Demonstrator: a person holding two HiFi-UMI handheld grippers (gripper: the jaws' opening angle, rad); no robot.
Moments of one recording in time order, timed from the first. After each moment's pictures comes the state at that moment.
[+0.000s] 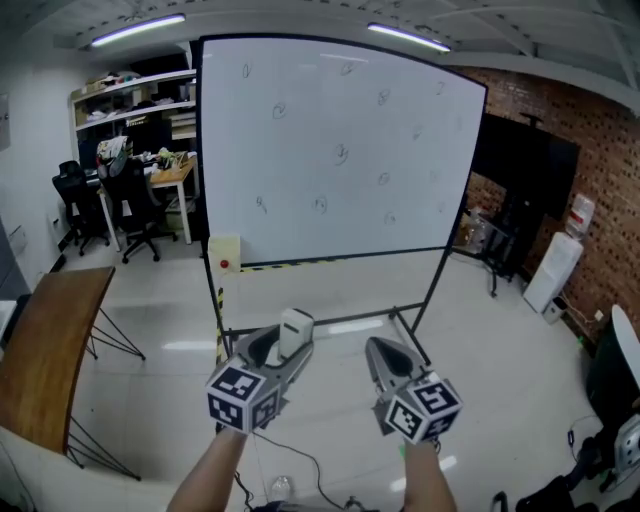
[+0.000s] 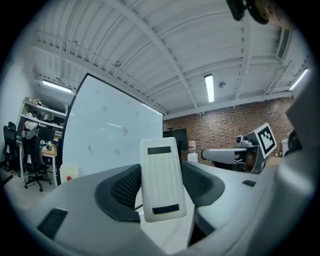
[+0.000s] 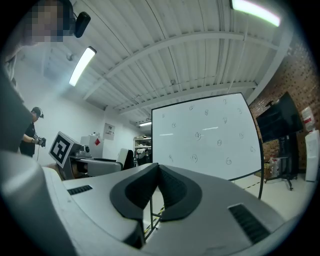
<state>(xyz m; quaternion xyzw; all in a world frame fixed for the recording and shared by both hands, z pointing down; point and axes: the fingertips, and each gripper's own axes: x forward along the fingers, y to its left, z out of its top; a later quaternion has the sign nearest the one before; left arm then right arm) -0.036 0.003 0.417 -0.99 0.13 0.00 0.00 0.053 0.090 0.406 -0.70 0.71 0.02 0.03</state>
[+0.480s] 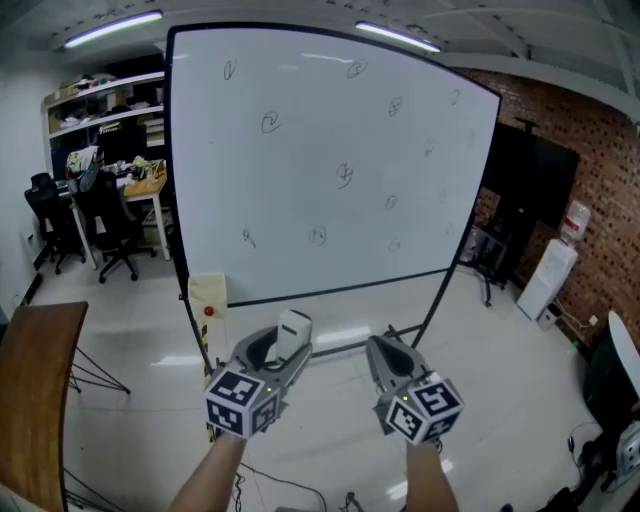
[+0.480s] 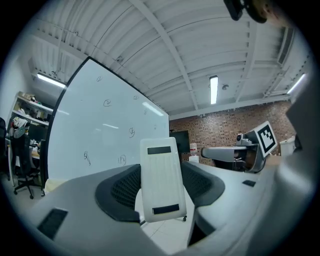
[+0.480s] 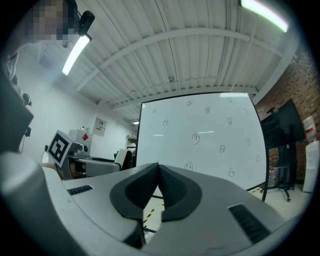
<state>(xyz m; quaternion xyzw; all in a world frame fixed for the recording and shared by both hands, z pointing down) 0.045 -0.167 0.389 -0.99 0.11 0.01 0.01 0.130 -0.073 0.370 -0.74 0.68 0.03 0.01</state>
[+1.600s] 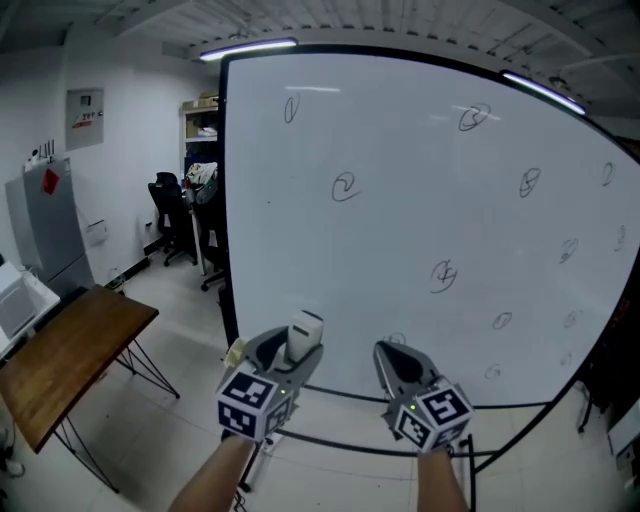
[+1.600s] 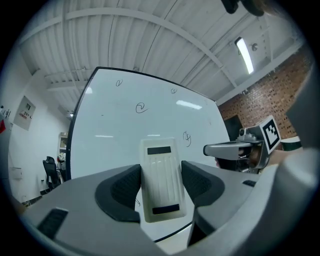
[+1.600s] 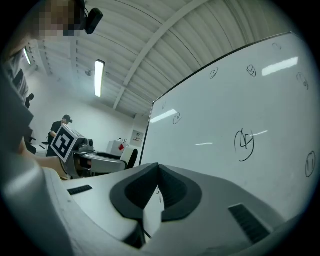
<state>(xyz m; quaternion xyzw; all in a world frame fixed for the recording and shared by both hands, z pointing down) 0.141 -0.398 0.310 -0.92 0.38 0.01 0.08 0.252 -0.353 0.299 -0.51 0.85 0.10 0.02</state>
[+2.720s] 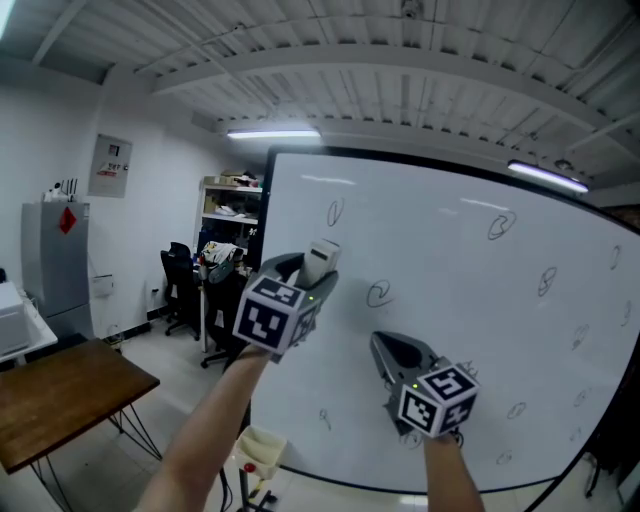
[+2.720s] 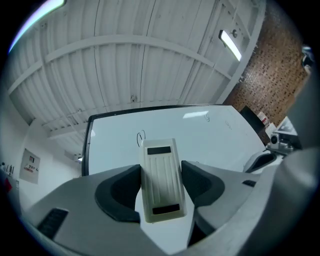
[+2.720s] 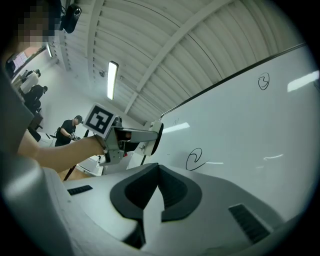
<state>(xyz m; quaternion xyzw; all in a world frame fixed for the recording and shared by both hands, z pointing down) 0.086 -0.524 0.042 -0.86 0.44 0.07 0.25 0.180 -0.449 0.136 -0.46 0.86 0.21 0.02</state>
